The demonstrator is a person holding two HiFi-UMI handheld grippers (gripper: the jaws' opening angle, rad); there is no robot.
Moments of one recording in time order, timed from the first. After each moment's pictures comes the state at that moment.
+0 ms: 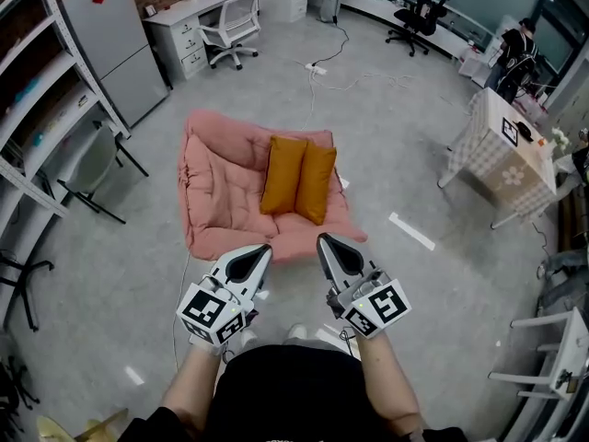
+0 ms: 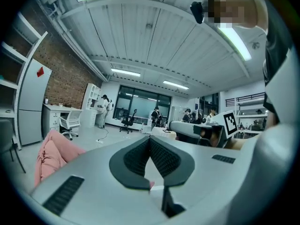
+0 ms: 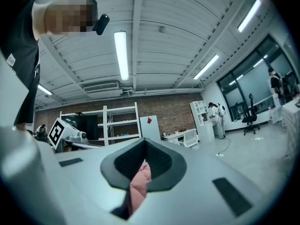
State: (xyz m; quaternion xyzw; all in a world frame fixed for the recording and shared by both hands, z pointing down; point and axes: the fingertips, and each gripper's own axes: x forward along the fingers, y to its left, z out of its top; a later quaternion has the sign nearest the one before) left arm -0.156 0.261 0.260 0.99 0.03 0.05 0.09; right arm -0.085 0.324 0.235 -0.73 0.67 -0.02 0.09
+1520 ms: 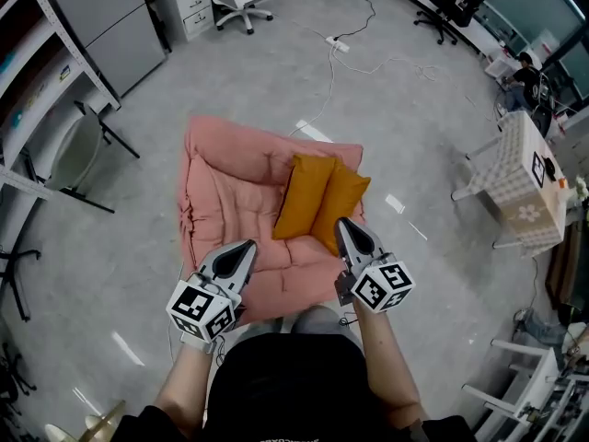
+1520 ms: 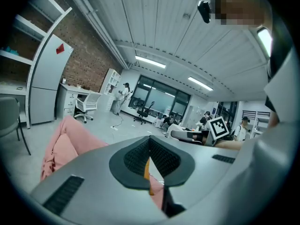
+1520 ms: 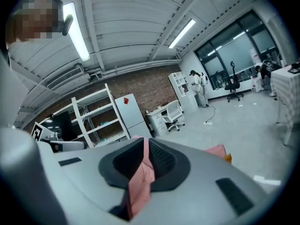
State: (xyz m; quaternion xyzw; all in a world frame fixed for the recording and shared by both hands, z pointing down) left arm -0.053 0.000 0.338 0.97 -0.04 0.11 0.19; right arm 0.108 0.090 0.357 -0.76 0.60 -0.22 0.09
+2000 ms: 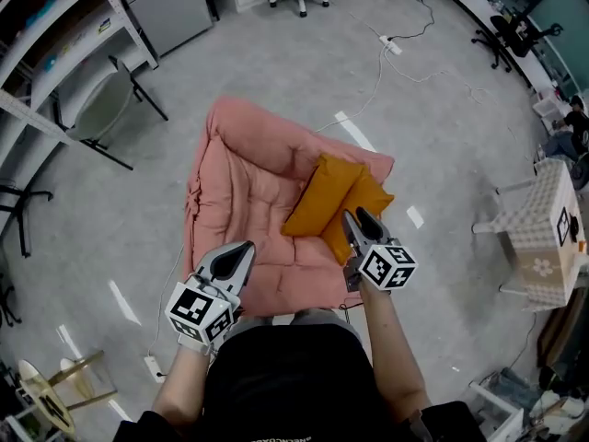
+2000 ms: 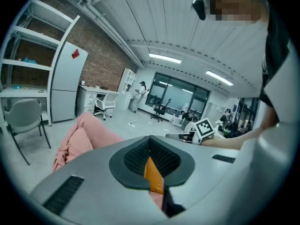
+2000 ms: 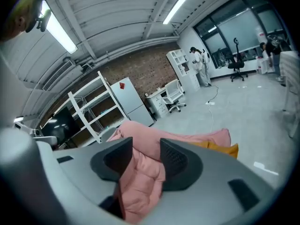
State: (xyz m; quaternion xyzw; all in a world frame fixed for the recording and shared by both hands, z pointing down) left arm -0.042 -0.007 0.362 0.96 -0.15 0.15 0.19; right arm 0.183 0.044 0.450 -0.71 0.62 -0.32 0.05
